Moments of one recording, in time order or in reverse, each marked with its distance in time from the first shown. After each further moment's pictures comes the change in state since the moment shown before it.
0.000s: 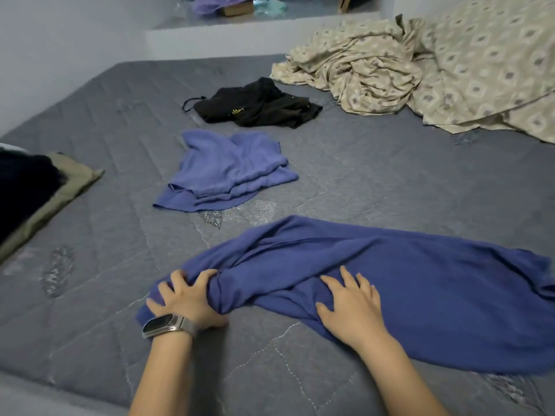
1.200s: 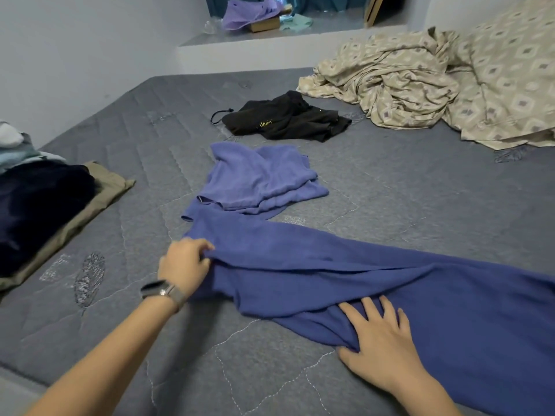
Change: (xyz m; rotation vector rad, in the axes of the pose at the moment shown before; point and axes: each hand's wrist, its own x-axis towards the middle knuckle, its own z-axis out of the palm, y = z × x) left_hand 0.100 -0.050 -0.052 -0.283 0.464 0.346; right_hand 0.005 -0.012 0.008 -0.171 -0.067 -0.115
